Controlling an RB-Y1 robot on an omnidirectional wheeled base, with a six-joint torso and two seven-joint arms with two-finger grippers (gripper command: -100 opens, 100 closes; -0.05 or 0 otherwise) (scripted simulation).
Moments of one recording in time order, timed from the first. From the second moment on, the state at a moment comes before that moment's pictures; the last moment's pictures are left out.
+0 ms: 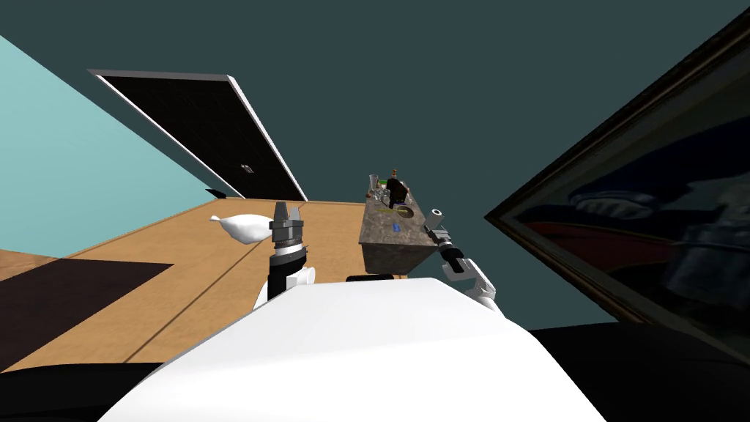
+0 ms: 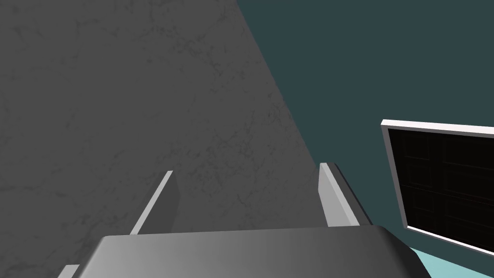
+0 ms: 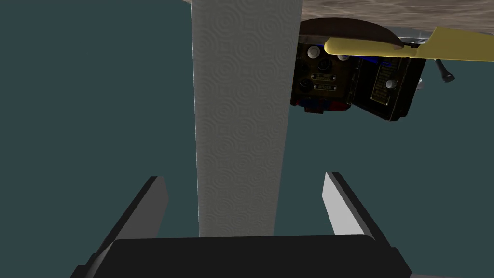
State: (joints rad) left arm 0.51 -0.03 0.06 -2.21 -0.06 -0.58 -0.11; right arm 0.33 -0.46 -0.17 -1.65 0.46 -0.13 0.70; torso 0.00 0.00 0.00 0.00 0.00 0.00
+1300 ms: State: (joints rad) left arm 0.51 -0.03 0.06 -2.21 -0.06 -0.58 -0.11; right arm -0.07 -0.44 -0.11 -1.20 0.53 -0.24 0.70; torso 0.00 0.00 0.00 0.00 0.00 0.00
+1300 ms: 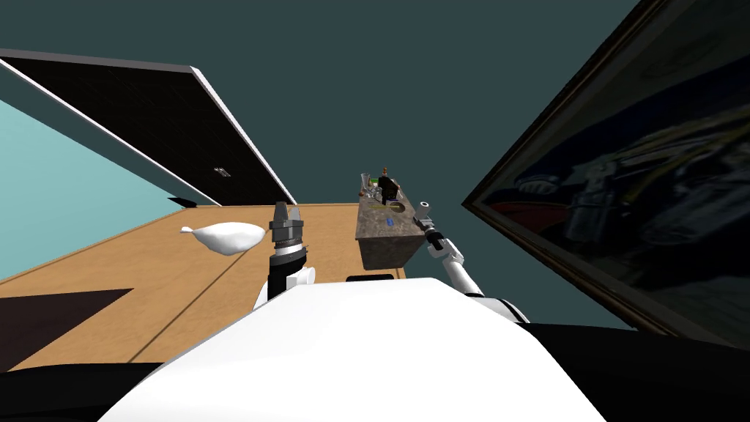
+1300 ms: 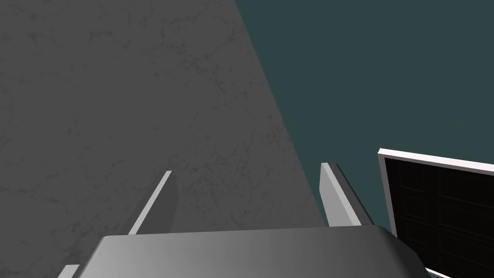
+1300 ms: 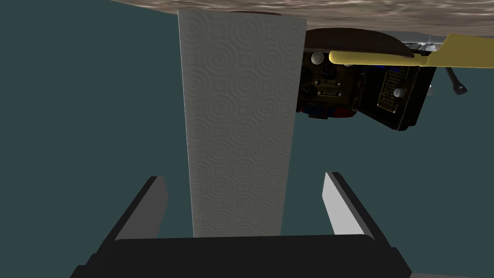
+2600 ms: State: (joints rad) left arm 0.51 -0.03 0.06 -2.21 -0.06 -0.58 -0.11; right arm -0.45 -0.42 -0.05 -0.80 0.59 -0.35 0.70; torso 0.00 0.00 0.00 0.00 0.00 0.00
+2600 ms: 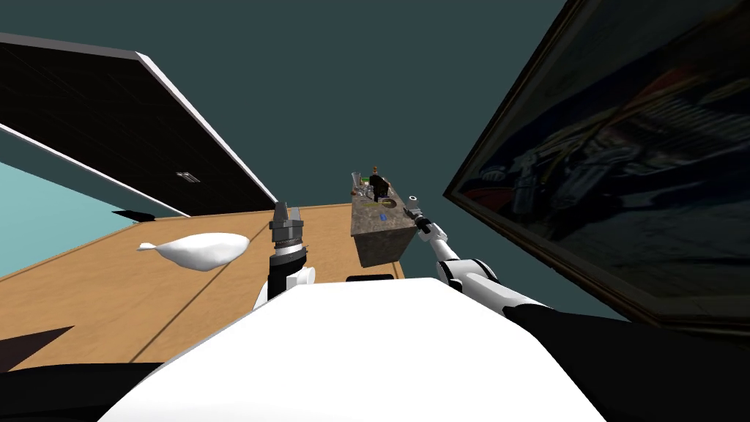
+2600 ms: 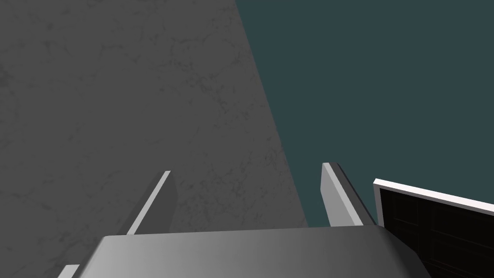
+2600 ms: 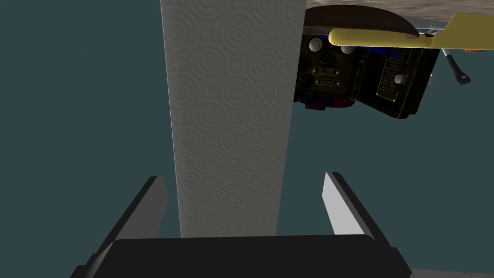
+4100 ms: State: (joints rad) left arm 0.51 -0.03 0.06 -2.21 -0.06 -0.58 -0.11; right arm -0.48 -0.42 -0.06 -0.75 0.59 -0.35 0.71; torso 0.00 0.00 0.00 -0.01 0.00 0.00
